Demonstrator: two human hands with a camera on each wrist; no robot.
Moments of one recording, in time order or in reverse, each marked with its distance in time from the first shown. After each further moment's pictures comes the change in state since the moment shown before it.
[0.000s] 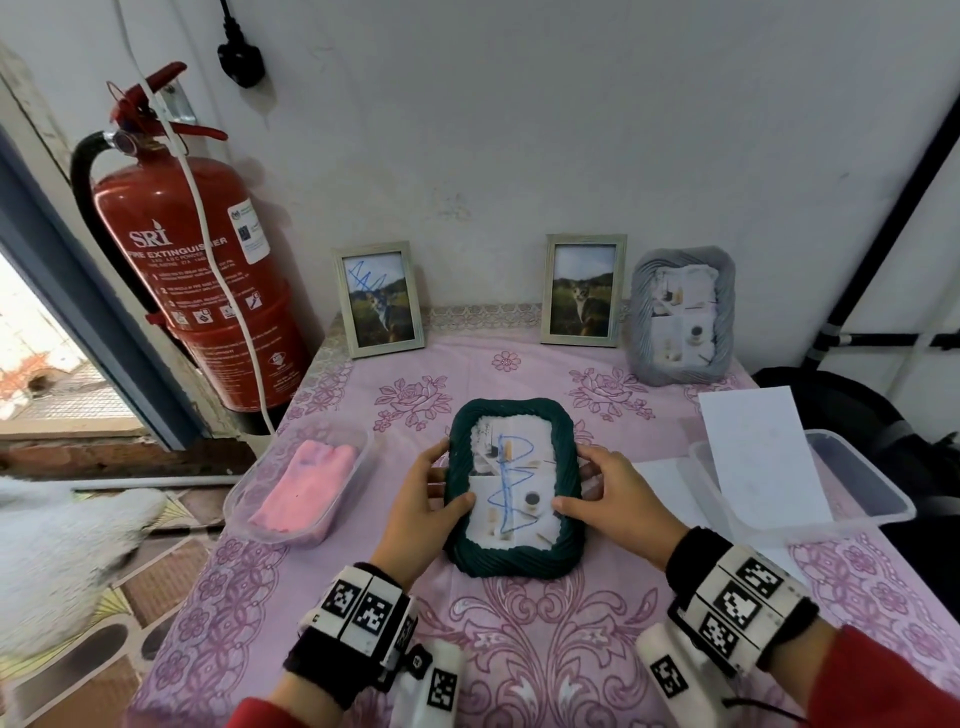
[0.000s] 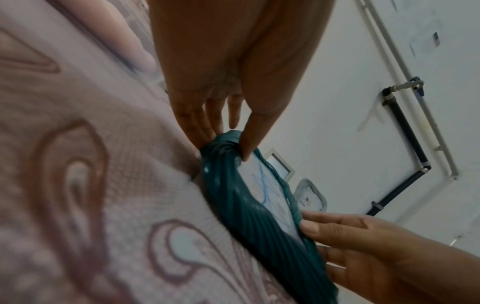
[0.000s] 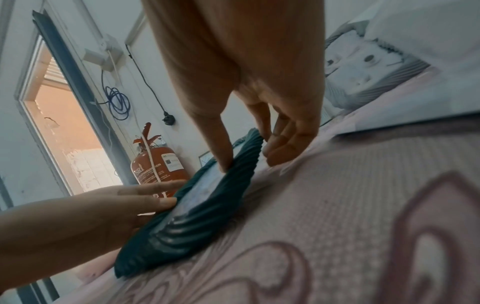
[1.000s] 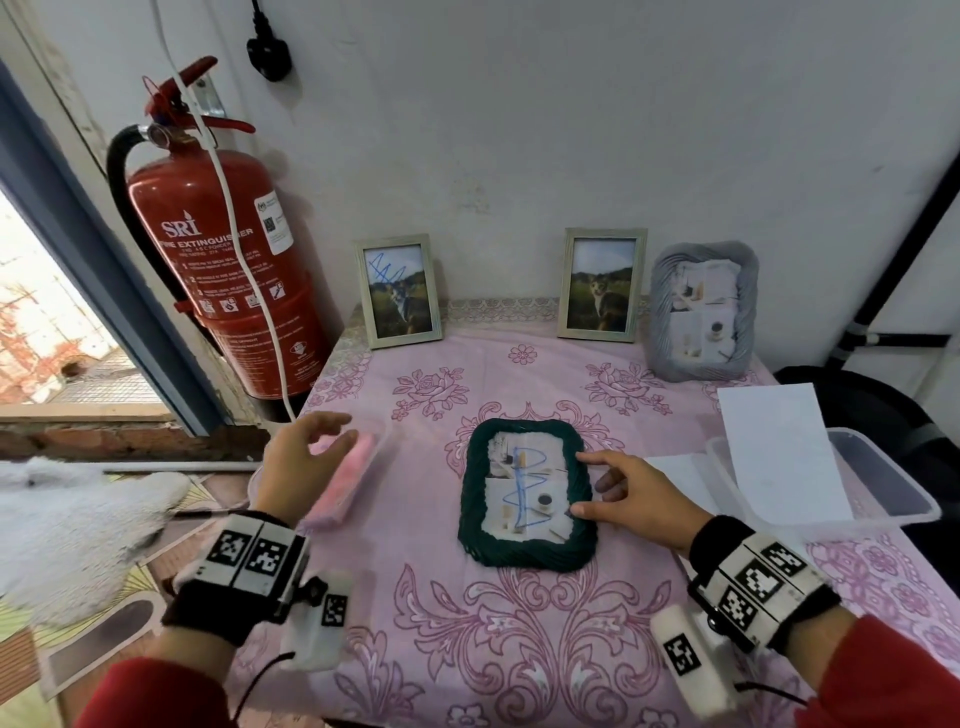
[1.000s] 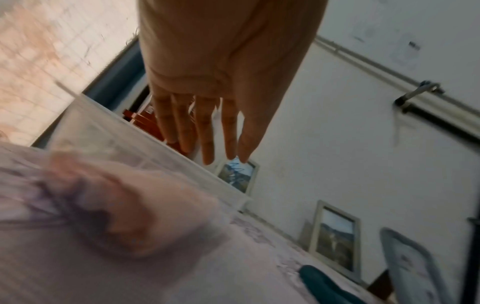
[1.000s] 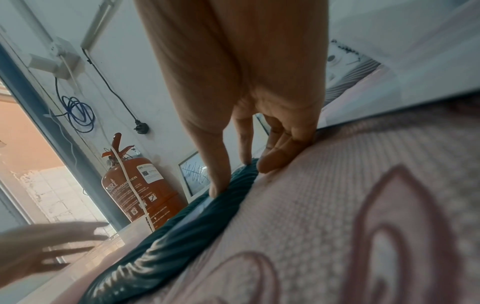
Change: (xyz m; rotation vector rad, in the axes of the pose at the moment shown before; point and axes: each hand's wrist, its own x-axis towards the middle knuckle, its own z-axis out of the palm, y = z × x) left_hand 0.009 0.015 -0.118 0.515 0.365 0.094; right_hand 0.008 0.024 -0.006 0.003 -0.119 0.036
